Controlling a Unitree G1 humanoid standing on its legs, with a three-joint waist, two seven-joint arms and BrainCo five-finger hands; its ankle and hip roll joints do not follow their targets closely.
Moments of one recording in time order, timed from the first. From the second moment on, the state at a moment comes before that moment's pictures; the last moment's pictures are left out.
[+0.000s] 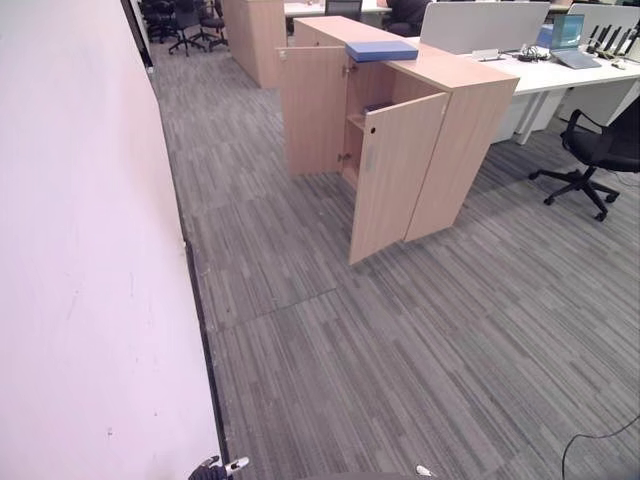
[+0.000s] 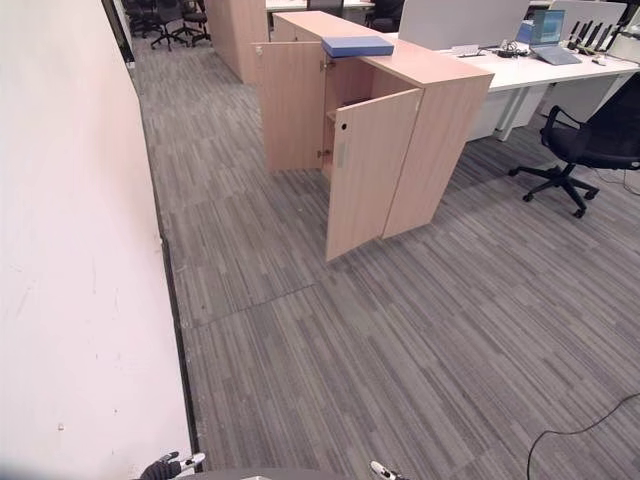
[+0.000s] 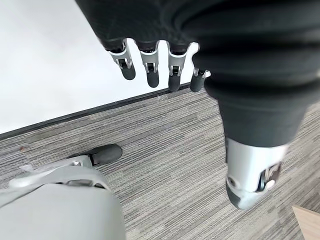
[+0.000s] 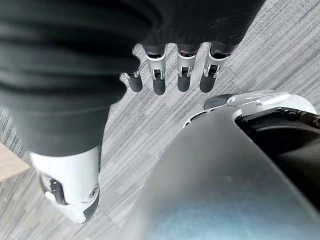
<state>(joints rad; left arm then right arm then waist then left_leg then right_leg) 0.04 0.25 -0.08 1.27 -0.23 -0.10 -0.02 0.10 -0.21 0.15 1.24 0.54 0.01 0.23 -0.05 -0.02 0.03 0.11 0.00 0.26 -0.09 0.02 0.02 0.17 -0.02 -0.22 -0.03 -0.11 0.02</state>
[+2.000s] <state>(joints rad) 0.03 0.20 -0.03 1.31 -0.35 -0.15 0.01 0.01 -0.20 0.17 1.29 0.53 -0.04 0.20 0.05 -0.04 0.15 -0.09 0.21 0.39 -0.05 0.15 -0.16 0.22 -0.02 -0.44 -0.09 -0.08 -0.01</state>
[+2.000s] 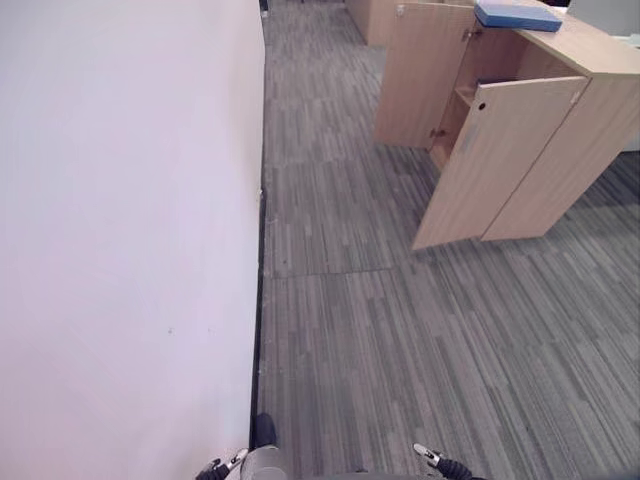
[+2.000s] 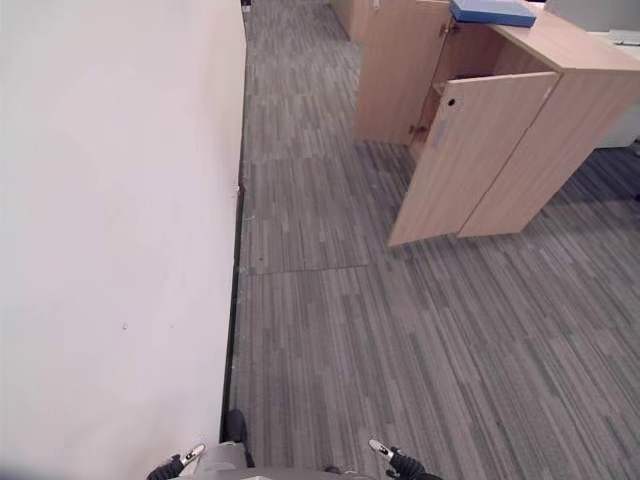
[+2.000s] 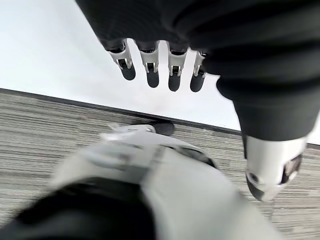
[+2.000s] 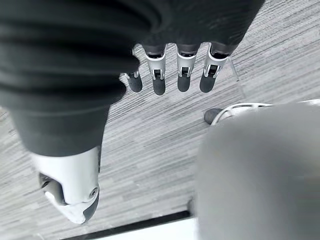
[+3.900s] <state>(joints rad) 0.04 0.22 -0.12 1.33 -0.31 -0.15 -0.01 0.08 -0.25 0.15 1.35 0.53 -0.02 0.19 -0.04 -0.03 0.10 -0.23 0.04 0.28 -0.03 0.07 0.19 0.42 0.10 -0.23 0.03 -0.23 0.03</state>
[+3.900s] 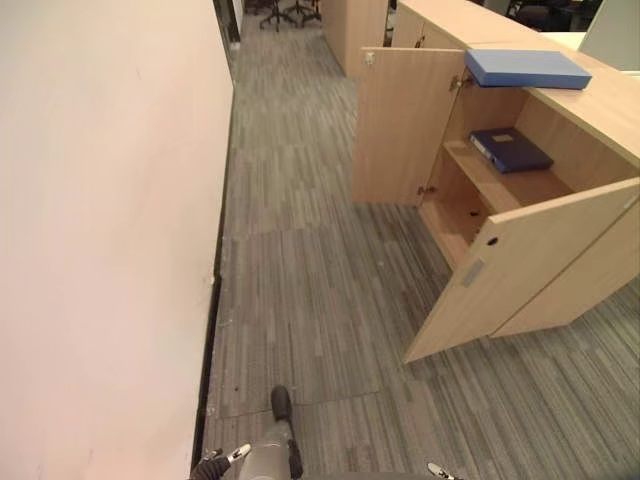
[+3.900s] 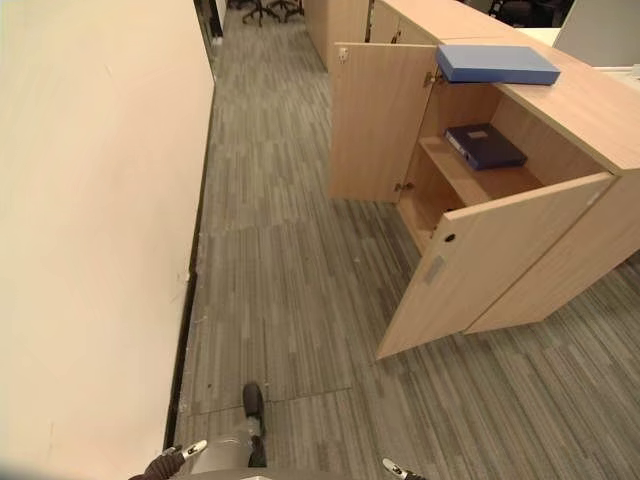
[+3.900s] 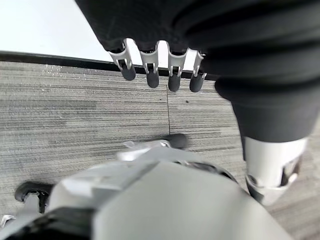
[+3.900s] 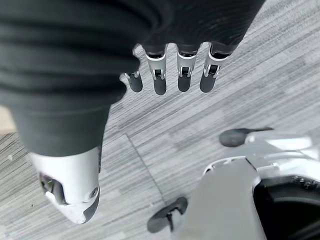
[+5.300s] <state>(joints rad) 0.01 0.23 -0.12 1.32 -0.26 -0.13 -0.07 0.10 -0.26 0.08 1.26 0.53 -0.01 0.25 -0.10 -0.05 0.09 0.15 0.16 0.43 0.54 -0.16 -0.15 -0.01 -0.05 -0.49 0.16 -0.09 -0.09</state>
